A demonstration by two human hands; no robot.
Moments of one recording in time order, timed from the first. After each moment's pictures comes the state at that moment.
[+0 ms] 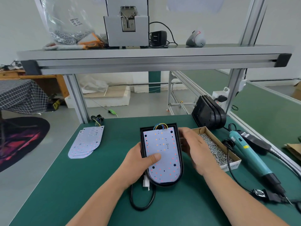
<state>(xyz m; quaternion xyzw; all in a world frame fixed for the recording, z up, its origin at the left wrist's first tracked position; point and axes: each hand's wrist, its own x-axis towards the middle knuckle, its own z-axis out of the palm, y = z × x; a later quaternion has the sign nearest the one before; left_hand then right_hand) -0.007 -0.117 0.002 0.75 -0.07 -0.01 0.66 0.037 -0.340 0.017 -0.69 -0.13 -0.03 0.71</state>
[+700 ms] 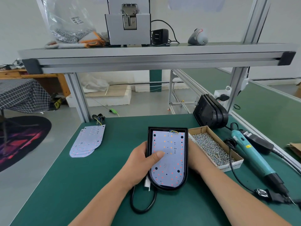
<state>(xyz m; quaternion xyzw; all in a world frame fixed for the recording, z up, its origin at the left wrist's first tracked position) -0.012 -0.124 0.001 0.73 -0.09 0.00 0.67 0.049 -0.331 0.005 -0.88 -0.20 -0.01 0.44</state>
